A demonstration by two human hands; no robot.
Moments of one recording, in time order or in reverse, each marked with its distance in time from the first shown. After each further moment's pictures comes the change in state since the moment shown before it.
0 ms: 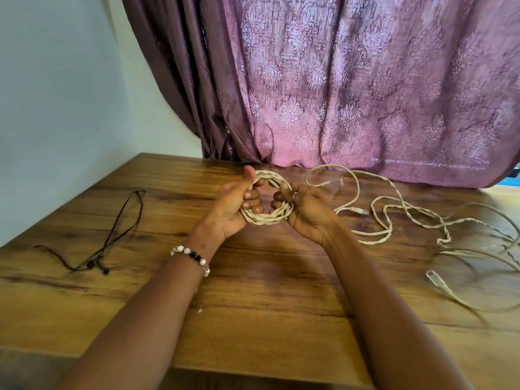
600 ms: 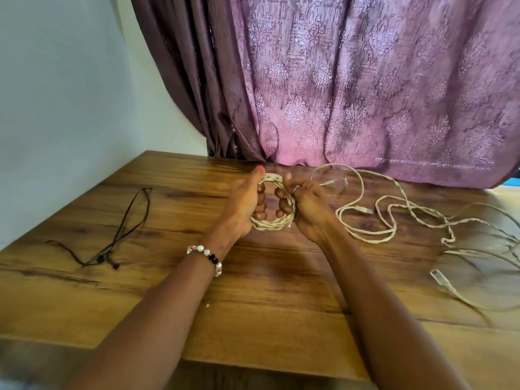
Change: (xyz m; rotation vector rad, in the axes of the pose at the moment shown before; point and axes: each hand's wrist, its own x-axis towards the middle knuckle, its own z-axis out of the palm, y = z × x) left_hand -0.008 -0.003 0.020 0.288 0.303 0.083; right_hand -0.007 0.000 0.016 -0.137 -0.010 -0.123
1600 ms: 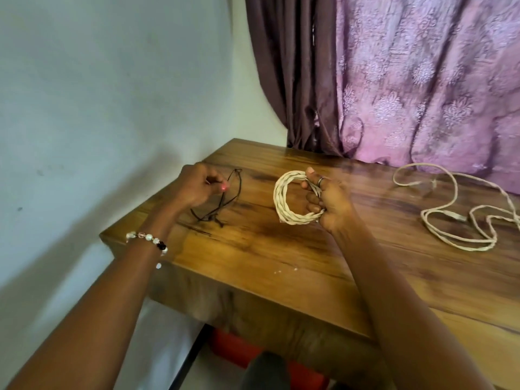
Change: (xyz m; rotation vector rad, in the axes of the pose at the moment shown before) left_hand -0.085 0.089 -0.220 1.234 0.225 0.235; right_hand 0.012 0.047 0.096 0.136 0.095 0.218
